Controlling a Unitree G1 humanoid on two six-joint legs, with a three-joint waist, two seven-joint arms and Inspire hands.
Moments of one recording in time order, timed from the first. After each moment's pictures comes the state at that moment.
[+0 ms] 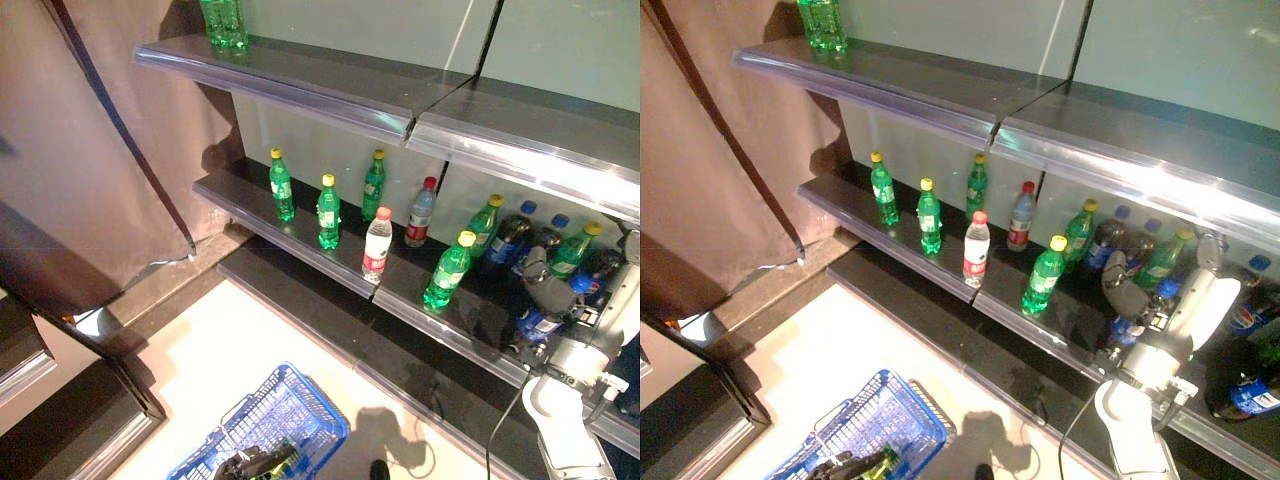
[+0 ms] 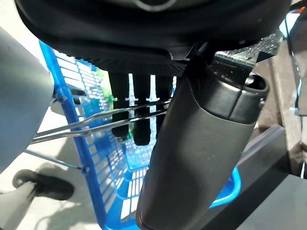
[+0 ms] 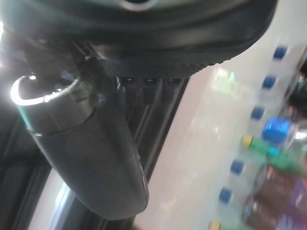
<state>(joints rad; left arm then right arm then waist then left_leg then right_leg) 0.11 0.09 -0.02 1.09 -0.54 -0.11 0.11 0.11 -0.44 -0.11 0.03 -0.18 -0.37 -0.91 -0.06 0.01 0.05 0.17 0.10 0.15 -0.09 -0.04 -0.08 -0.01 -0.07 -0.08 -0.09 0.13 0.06</state>
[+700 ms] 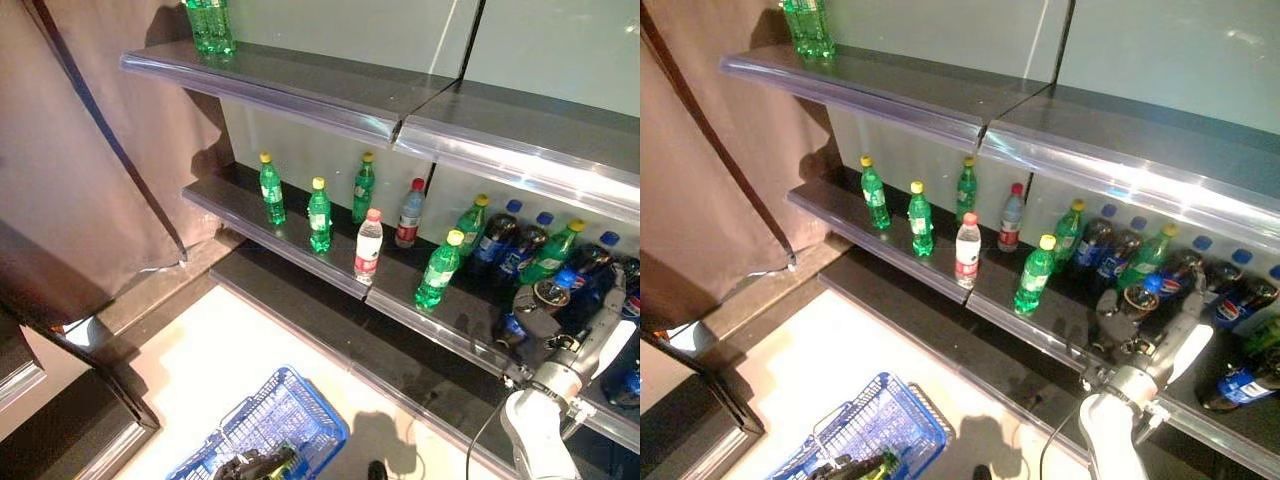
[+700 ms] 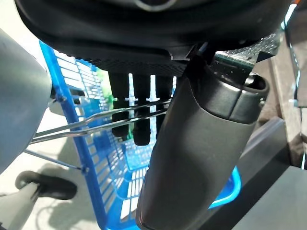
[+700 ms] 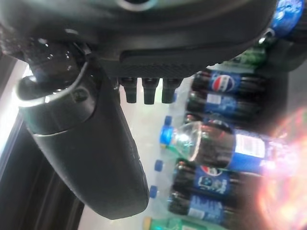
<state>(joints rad) 0.12 0.09 -0.03 1.09 -0.53 -0.11 0.11 0.15 -0.31 -0.06 0.11 0.07 -0.30 -0.84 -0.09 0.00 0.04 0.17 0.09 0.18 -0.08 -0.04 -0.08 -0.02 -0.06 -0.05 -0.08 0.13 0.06</state>
